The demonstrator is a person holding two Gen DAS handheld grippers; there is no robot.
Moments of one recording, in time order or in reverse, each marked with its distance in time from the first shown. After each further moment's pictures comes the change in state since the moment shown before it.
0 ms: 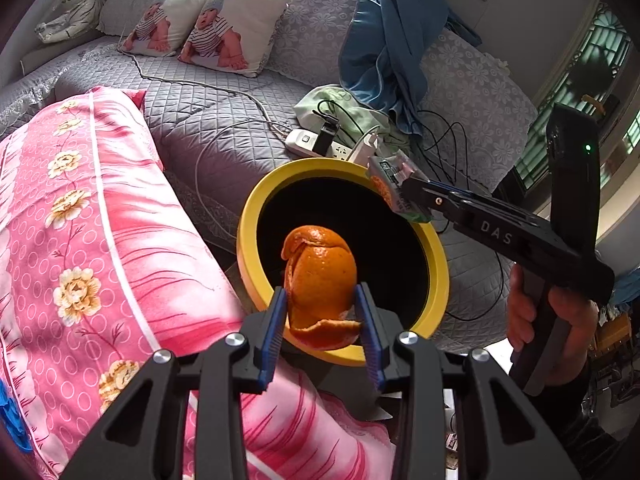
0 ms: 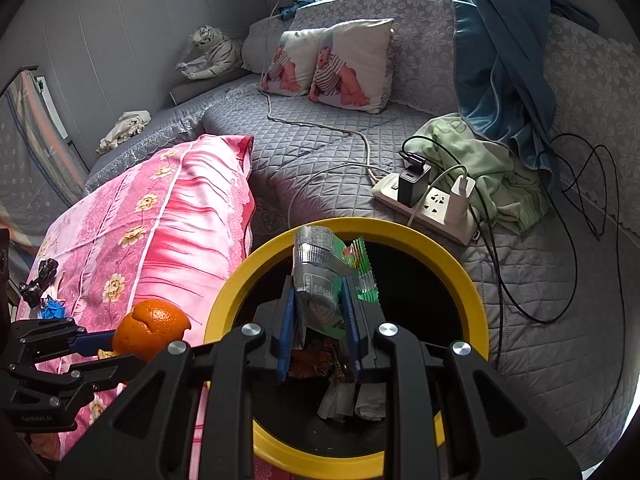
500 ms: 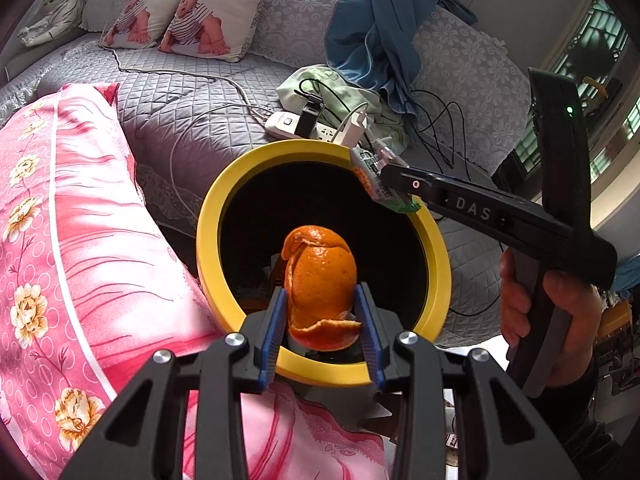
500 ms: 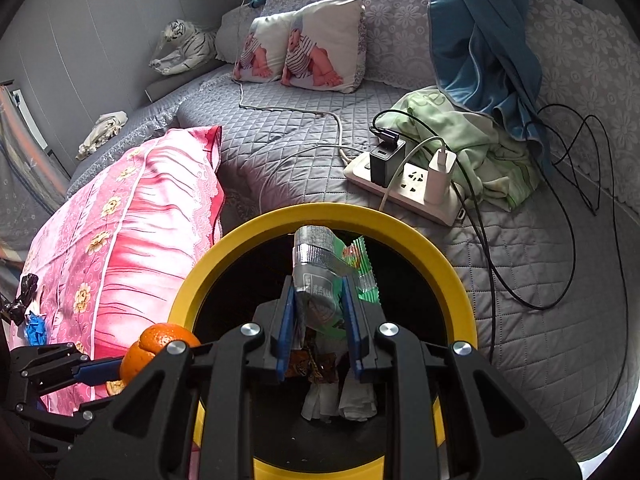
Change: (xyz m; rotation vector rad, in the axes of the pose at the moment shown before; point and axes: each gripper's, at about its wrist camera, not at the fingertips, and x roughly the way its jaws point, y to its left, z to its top) left arm 0.044 -0.021 0.006 0.035 0.059 -0.008; right arm 0.032 -0.029 0.001 0.065 0.061 -0.042
